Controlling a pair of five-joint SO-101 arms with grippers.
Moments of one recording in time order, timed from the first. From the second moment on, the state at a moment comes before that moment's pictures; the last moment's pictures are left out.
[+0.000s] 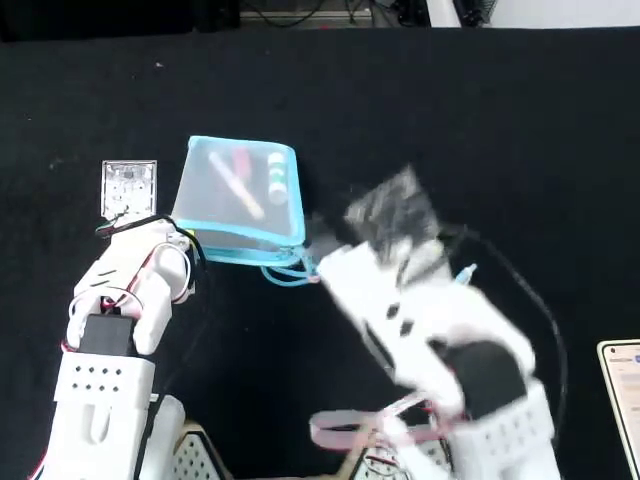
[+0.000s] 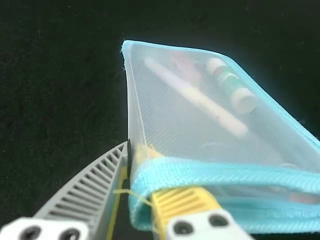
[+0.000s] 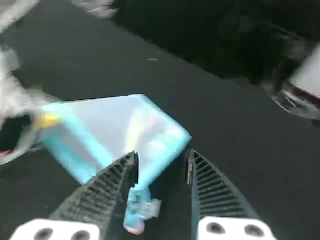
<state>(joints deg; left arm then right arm) -1.8 -66.2 65.7 42.8 2.1 -22.9 -63.5 37.2 64.8 10.0</state>
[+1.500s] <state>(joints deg) -1.8 -66.2 65.7 42.8 2.0 4.8 24.5 4.4 70.4 -8.0</state>
